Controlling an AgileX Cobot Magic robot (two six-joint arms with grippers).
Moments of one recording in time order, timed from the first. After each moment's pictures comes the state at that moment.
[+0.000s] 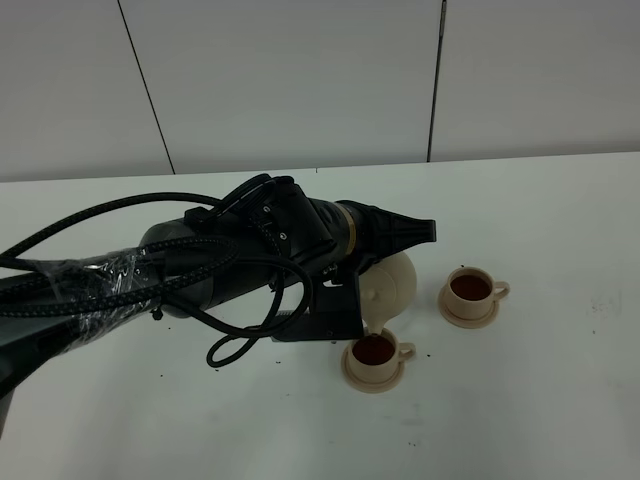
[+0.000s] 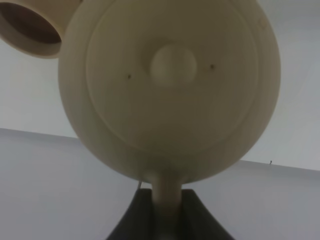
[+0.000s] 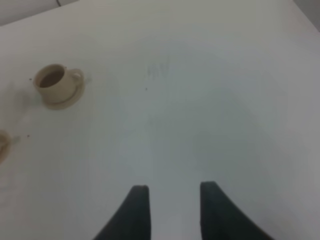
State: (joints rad) left arm -0.73 1.99 -1.44 0.61 0.32 2.10; right arm -0.02 -0.01 -0.48 0.03 1.07 0.16
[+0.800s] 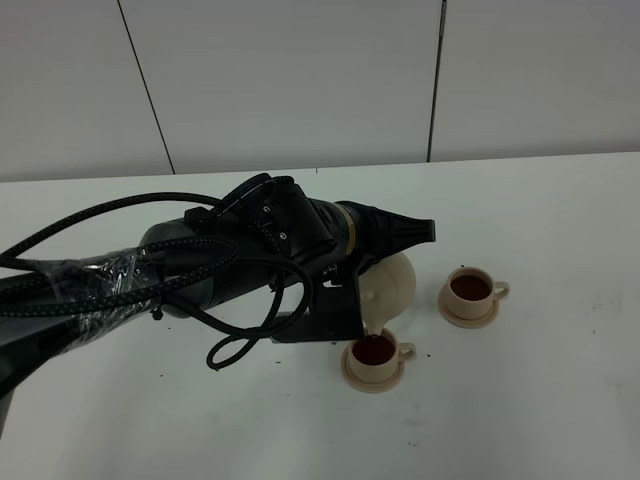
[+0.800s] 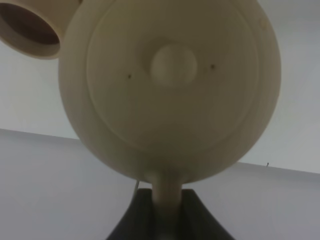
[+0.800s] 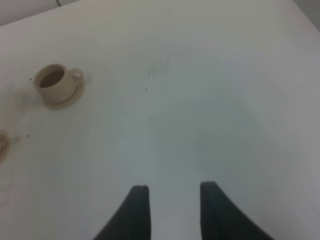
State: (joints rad) left arm -0.73 1.99 -1.44 0.61 0.32 2.09; right arm -0.02 -0.01 -0.48 0.03 1.07 0.16
